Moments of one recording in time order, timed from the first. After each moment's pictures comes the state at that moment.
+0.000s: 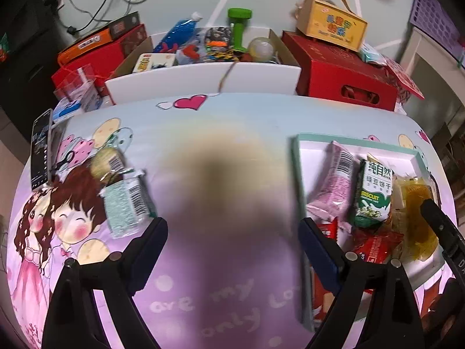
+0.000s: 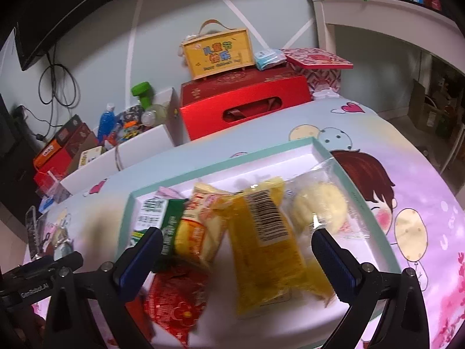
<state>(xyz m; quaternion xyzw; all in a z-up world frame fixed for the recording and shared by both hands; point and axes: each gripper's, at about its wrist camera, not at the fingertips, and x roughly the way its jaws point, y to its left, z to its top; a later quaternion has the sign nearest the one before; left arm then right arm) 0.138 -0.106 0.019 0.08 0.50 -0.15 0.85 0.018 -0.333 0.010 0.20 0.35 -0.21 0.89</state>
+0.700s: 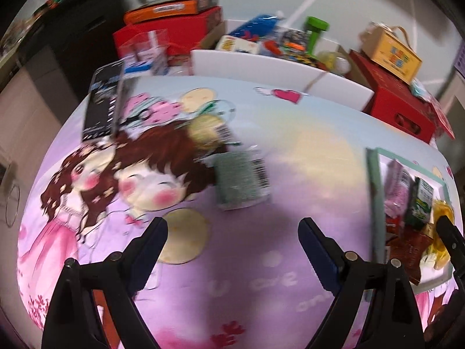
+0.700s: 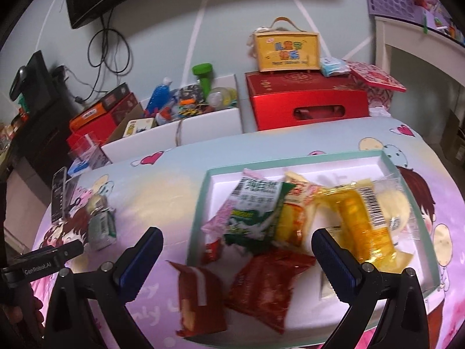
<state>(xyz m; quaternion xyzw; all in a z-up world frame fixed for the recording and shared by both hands) 0.143 0.013 0.020 0.02 0.51 -0.05 0.86 0.048 -0.243 0.024 0.15 0.37 -0.12 0.91</state>
